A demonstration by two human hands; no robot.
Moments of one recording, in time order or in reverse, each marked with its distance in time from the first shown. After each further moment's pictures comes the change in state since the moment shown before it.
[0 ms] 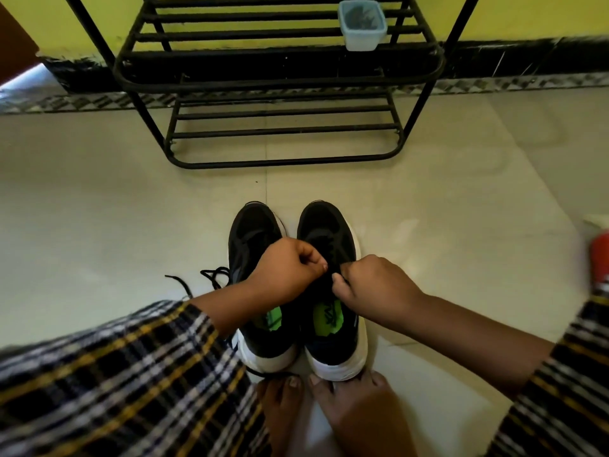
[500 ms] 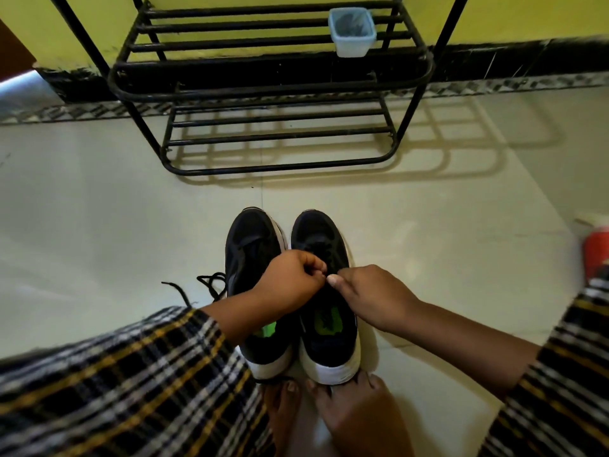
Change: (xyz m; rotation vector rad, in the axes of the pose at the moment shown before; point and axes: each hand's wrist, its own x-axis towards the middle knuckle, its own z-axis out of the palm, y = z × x) left_hand 0.003 -0.001 0.015 -0.009 -0.014 -0.071; right_hand -0.001 0.014 0.017 0.233 -0.022 0.074
